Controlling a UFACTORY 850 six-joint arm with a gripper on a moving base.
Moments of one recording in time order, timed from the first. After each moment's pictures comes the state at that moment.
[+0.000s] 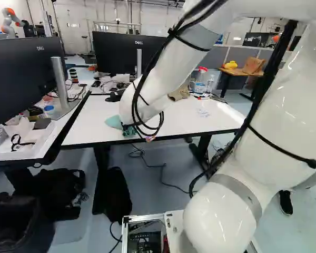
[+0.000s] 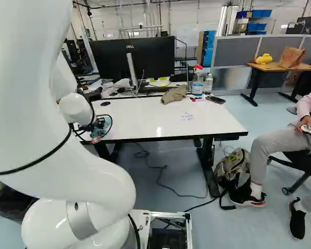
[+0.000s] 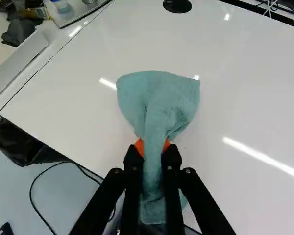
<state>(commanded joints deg) 31.2 3.6 -26.5 0.0 10.7 0.0</state>
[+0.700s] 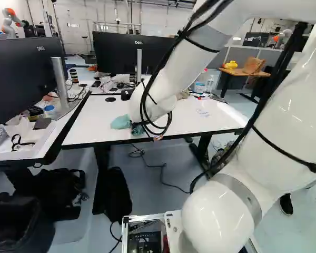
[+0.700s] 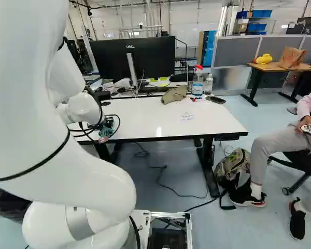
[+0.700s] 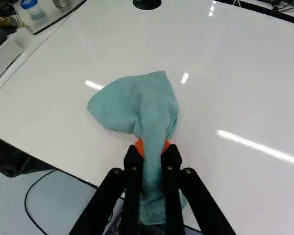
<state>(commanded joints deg) 24.7 2.9 -27.2 0.0 10.7 0.0</state>
